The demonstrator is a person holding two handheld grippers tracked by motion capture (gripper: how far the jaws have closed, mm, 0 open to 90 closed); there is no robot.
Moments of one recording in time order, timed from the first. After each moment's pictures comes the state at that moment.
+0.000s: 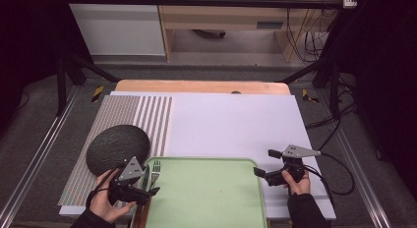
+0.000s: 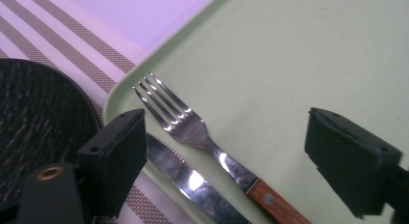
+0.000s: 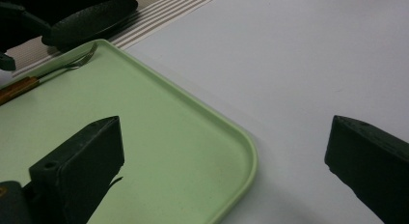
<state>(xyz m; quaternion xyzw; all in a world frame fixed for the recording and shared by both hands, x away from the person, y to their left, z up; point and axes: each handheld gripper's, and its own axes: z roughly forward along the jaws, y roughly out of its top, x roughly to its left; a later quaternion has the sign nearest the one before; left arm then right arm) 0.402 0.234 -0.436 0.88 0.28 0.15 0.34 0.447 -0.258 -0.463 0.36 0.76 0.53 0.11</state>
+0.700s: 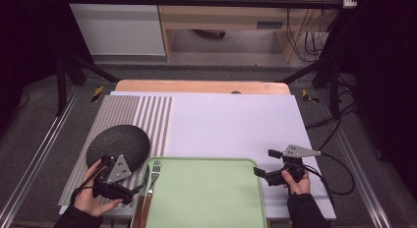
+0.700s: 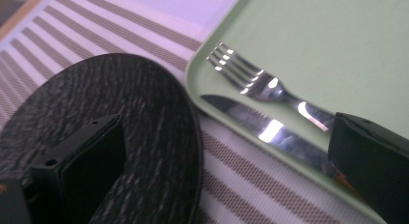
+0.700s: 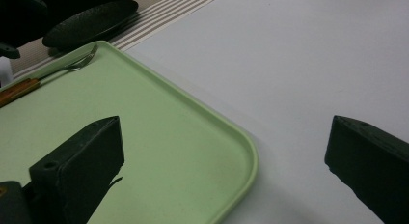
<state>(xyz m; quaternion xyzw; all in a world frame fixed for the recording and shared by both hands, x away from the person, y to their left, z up) 0.405 0.270 -0.429 0.90 0.23 0.25 0.28 0.447 -0.258 -0.463 0.36 0.76 0.53 0.10</state>
